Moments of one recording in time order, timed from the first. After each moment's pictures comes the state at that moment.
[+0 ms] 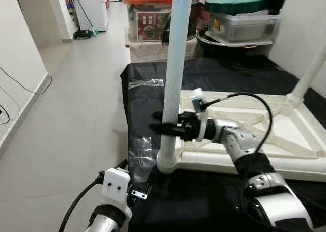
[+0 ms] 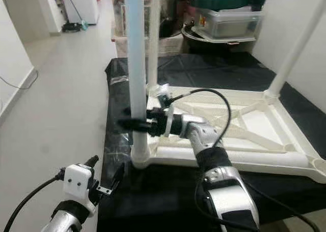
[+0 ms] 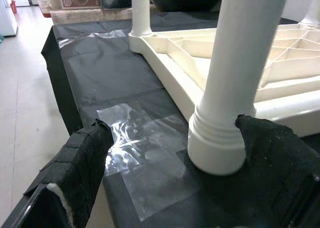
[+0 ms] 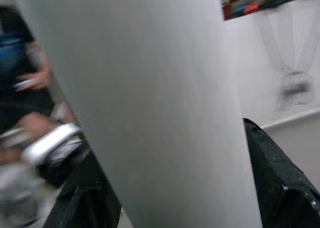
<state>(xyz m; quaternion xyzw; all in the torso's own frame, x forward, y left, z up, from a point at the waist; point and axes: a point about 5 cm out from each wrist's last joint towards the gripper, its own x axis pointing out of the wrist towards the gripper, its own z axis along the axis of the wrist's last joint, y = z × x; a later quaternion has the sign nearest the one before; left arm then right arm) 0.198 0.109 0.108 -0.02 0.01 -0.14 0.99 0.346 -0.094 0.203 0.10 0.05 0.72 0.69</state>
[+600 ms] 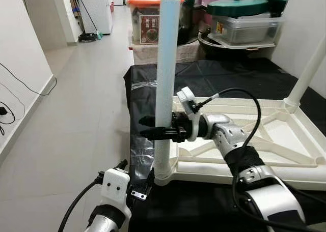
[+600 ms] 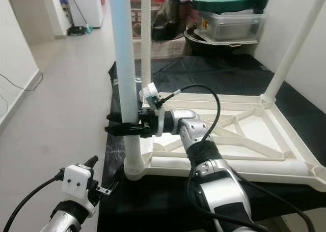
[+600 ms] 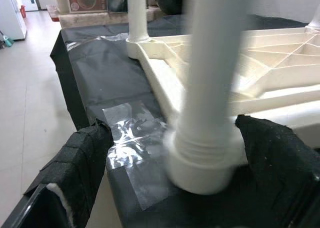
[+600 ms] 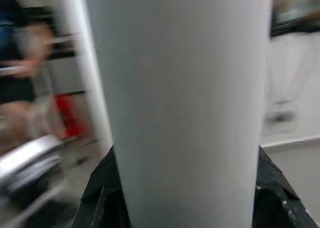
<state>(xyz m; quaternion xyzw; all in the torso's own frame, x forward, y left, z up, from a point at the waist) 0.198 0.111 0.107 -0.02 0.01 -0.14 0.99 0.354 -0.058 0.203 0.06 -0.01 0.65 0.76</state>
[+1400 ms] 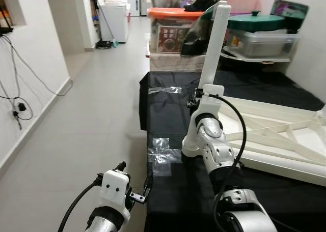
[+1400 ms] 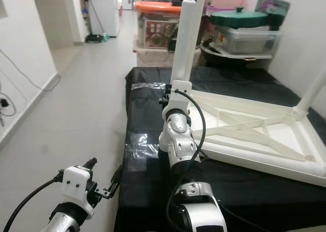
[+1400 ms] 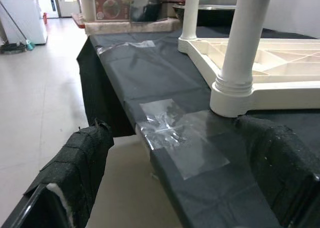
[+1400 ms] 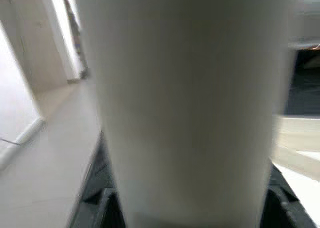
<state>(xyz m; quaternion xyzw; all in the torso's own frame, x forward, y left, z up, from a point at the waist) 0.197 0.111 0.104 -0.02 0.02 -0.14 0.99 0.378 -0.104 0.183 0.10 -0.01 -0.02 0.99</state>
